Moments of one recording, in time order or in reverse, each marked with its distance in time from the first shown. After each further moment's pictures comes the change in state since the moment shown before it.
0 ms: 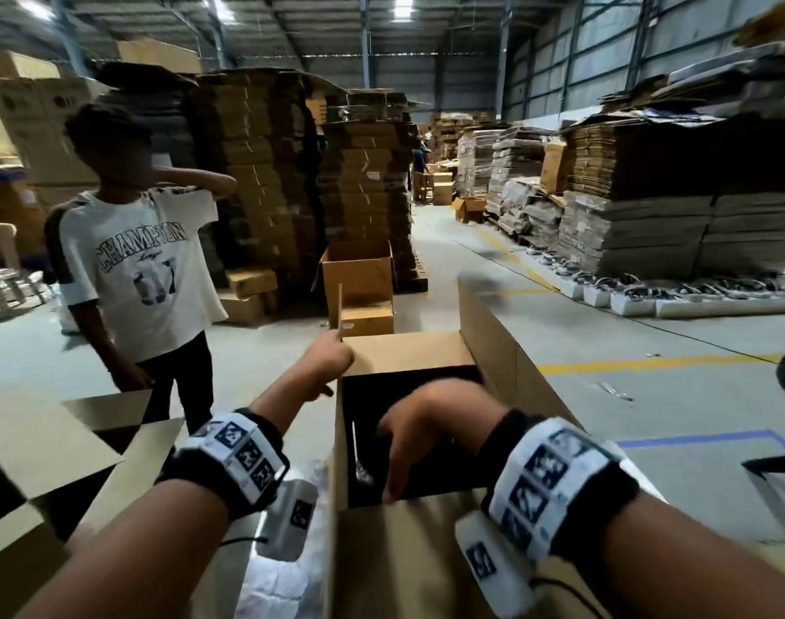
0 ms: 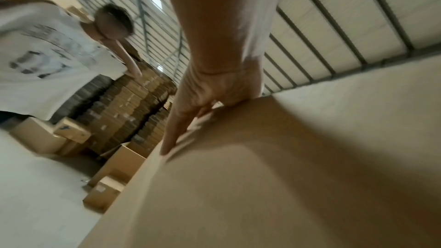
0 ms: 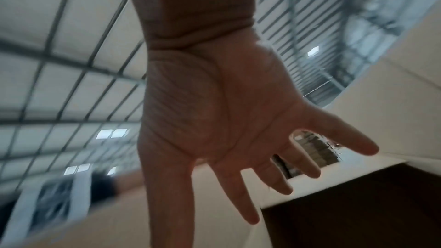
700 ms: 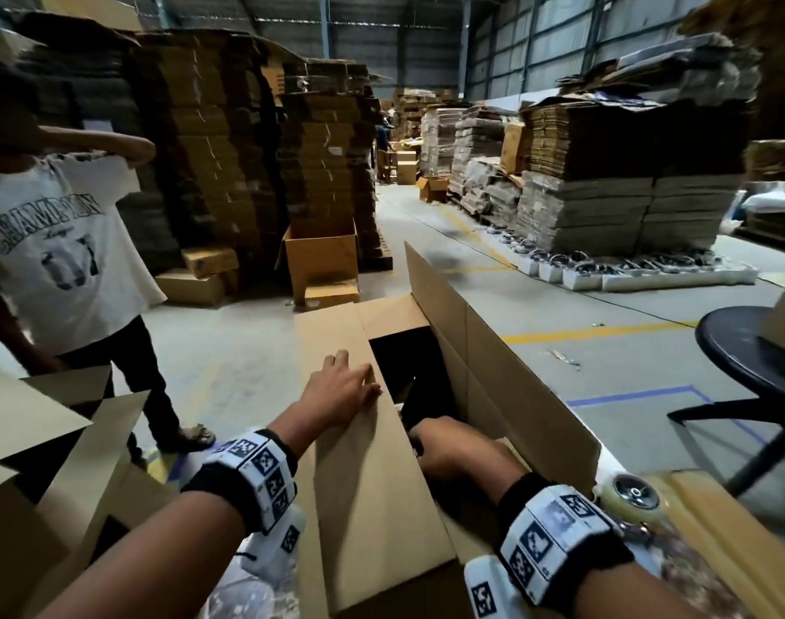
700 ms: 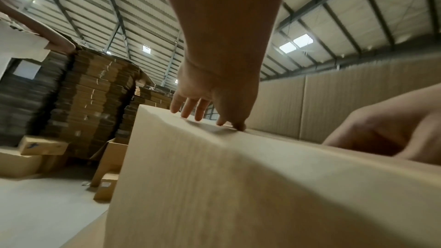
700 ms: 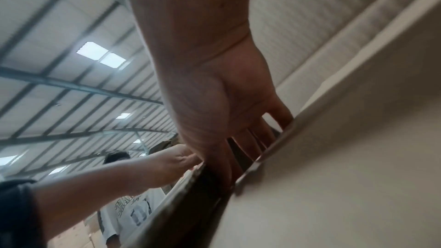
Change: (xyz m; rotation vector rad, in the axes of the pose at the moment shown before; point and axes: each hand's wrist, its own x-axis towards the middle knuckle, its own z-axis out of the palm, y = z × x) left_hand -0.042 -0.070 0.087 0.898 -0.092 0.446; right_hand -0.006 0.058 0.138 0.201 0.348 0.194
